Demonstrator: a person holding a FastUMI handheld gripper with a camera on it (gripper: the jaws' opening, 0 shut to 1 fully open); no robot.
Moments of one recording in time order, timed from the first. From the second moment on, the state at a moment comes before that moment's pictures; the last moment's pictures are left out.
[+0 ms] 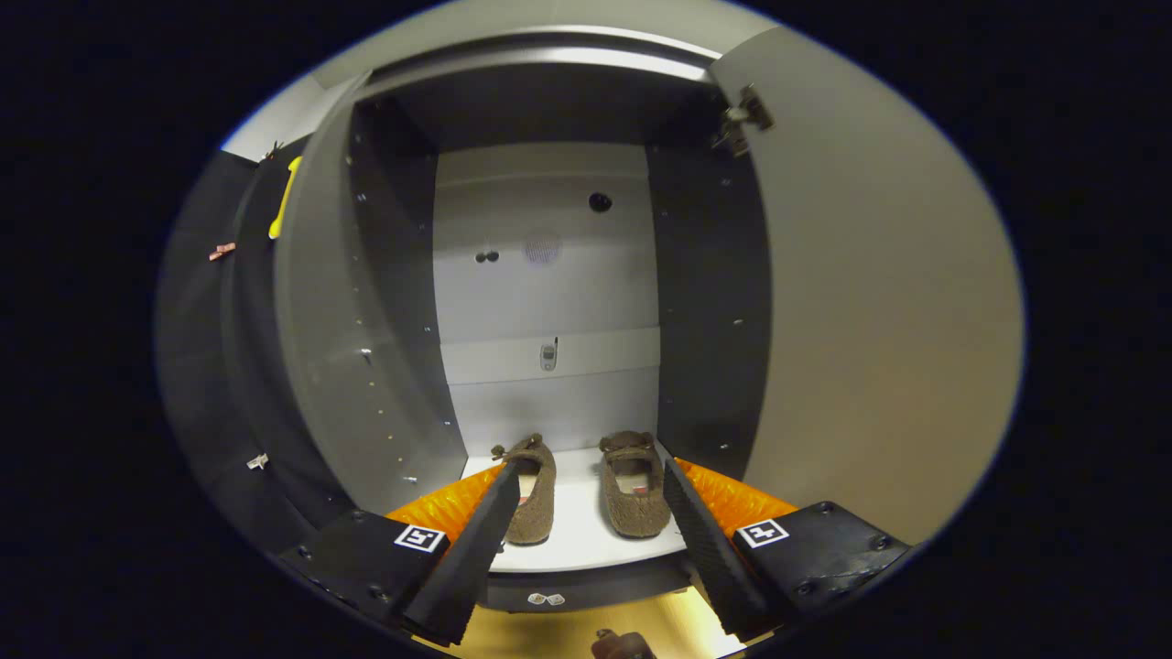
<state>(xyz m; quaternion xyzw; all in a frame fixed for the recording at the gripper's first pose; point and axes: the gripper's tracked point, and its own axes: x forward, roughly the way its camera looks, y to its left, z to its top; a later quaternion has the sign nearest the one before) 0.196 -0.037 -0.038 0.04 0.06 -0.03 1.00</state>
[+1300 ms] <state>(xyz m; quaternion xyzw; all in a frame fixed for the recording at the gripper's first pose) -0.102 -0.285 -0.033 0.07 0.02 -0.11 0.99</state>
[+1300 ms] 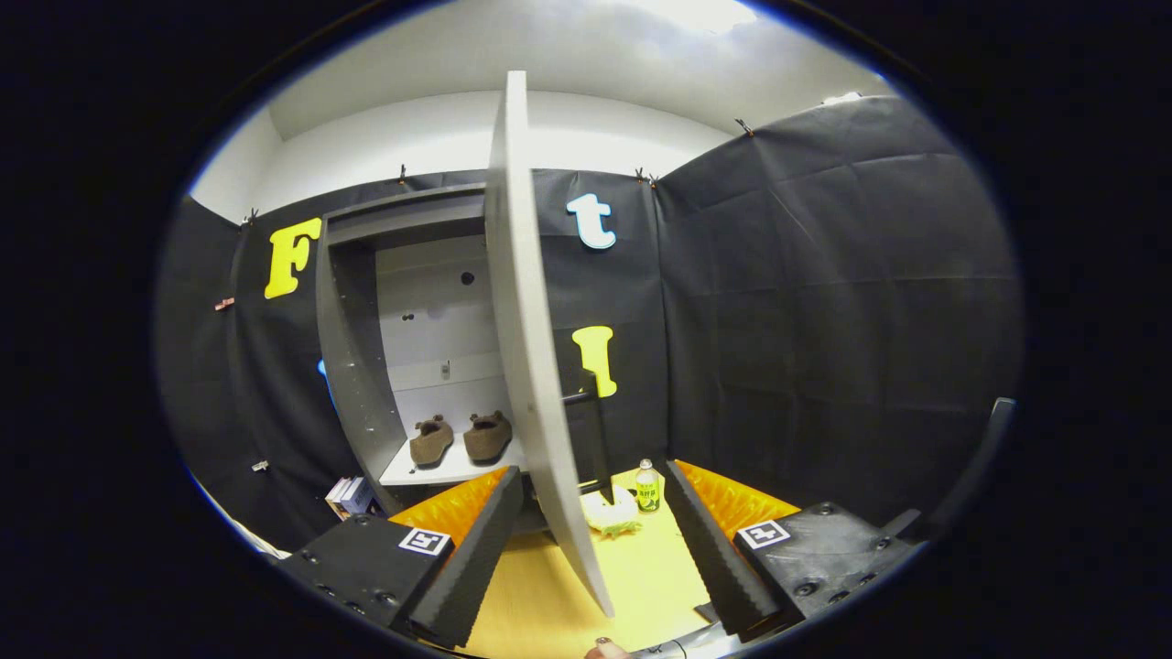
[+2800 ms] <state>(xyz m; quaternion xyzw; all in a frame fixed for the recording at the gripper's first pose) -0.032 -0.193 -0.048 0.06 0.06 0.03 1.00</state>
